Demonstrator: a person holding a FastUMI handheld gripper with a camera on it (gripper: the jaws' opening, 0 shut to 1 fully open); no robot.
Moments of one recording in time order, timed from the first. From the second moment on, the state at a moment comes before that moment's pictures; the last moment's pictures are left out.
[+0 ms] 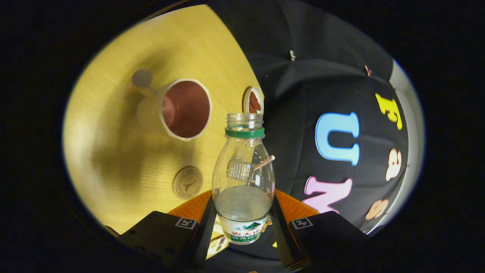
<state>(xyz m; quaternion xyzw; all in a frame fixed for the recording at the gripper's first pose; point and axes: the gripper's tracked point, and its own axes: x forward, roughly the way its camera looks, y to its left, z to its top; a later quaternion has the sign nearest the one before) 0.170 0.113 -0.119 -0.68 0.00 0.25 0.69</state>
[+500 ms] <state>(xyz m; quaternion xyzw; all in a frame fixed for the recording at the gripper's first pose) 0.196 0.101 -0.074 -0.24 0.10 0.27 0.93</state>
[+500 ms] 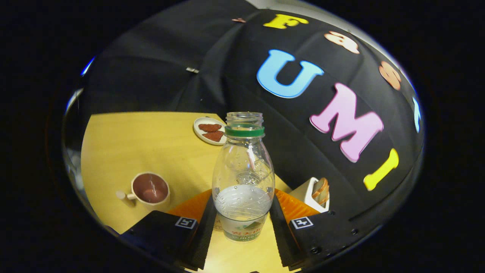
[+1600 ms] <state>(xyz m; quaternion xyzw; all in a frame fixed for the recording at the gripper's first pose) 0.261 0.110 -0.168 -0.01 0.10 0.29 0.95</state>
